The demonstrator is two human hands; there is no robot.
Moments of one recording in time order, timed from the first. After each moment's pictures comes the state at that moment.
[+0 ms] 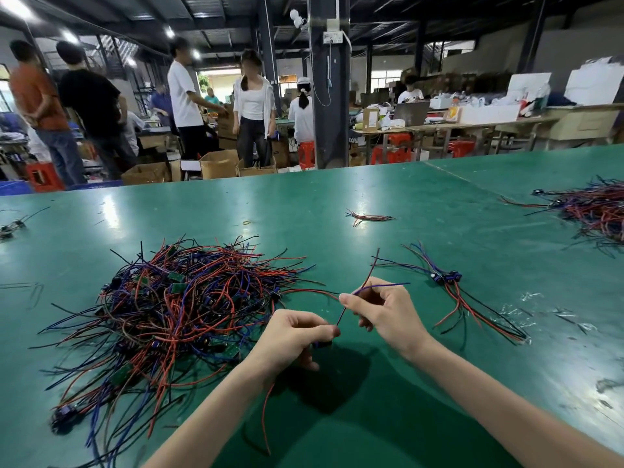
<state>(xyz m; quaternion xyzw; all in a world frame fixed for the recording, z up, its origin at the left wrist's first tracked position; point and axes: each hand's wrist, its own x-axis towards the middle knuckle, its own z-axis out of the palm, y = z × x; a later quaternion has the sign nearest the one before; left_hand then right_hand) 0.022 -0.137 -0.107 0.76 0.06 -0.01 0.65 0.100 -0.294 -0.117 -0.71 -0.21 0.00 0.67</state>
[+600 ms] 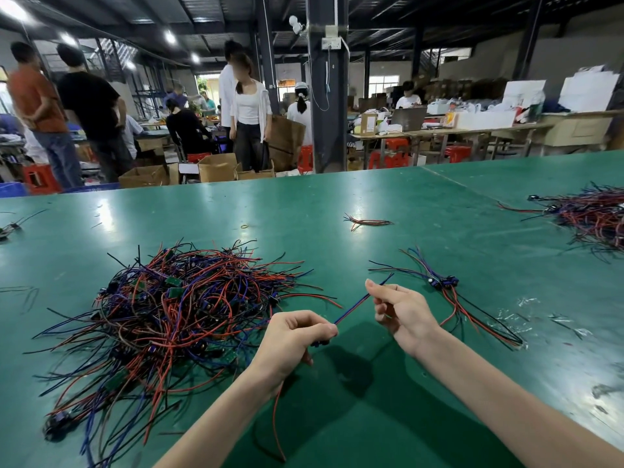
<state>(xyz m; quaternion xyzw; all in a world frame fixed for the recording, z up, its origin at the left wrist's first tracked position) 0.026 -0.142 -0.111 0.75 0.06 0.07 0.65 0.125 -0.302 -0.114 -0.54 0.05 0.13 0.83</state>
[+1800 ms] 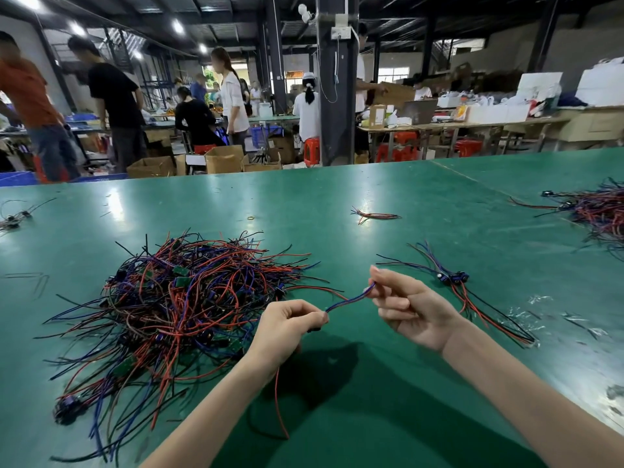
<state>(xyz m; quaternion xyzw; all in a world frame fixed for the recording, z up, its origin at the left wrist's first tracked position) 0.034 -0.126 -0.116 0.78 0.09 0.11 0.61 0.105 -0.312 -0.081 -0.43 -0.11 0.36 0.82</state>
